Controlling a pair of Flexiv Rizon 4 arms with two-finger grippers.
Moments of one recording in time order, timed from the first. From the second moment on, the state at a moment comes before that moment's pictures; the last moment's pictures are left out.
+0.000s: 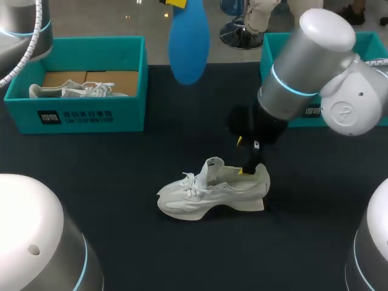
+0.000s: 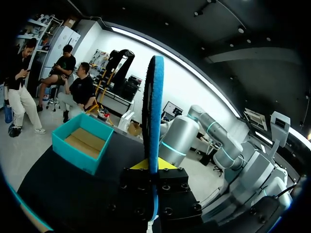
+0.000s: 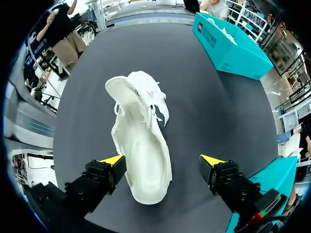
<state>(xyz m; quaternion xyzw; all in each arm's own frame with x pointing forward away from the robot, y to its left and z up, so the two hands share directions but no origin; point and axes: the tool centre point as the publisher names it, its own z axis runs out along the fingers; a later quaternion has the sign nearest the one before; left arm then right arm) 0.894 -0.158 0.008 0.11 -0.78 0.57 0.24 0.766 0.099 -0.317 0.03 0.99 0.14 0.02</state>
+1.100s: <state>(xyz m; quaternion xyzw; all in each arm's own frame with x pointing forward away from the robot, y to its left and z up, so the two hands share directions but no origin) 0.894 -0.158 0.008 0.11 -0.78 0.57 0.24 0.774 0.098 -0.397 0.01 1.00 0.09 -0.03</state>
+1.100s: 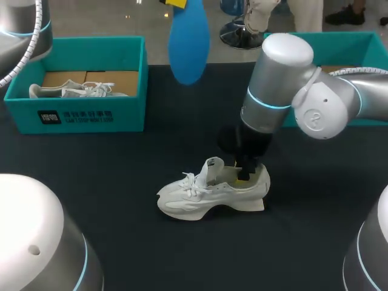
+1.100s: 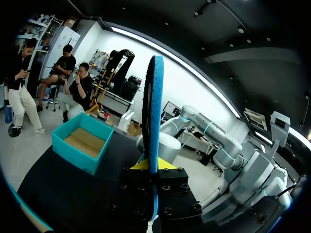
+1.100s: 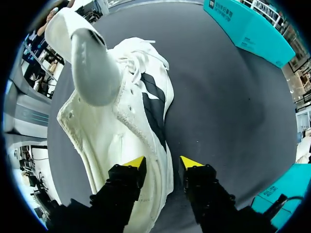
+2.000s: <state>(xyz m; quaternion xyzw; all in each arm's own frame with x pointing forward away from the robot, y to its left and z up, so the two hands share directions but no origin) 0.894 -0.158 0.008 0.11 -0.78 0.57 0.24 0.780 0.091 -0.326 0.05 0.99 0.12 -0.02</state>
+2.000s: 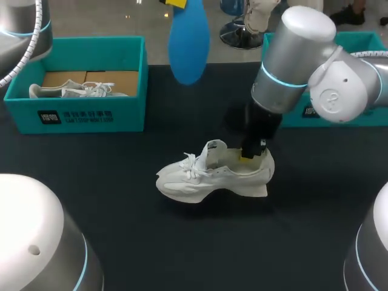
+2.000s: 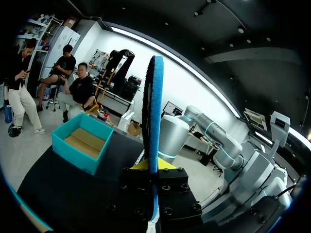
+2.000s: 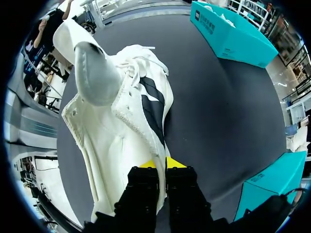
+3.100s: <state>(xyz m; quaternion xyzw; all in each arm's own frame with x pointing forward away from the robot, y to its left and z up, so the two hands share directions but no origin) 0.894 -0.158 0.008 0.11 -0.78 0.57 0.24 0.780 0.065 -0.289 0.11 0.99 0.09 0.00</state>
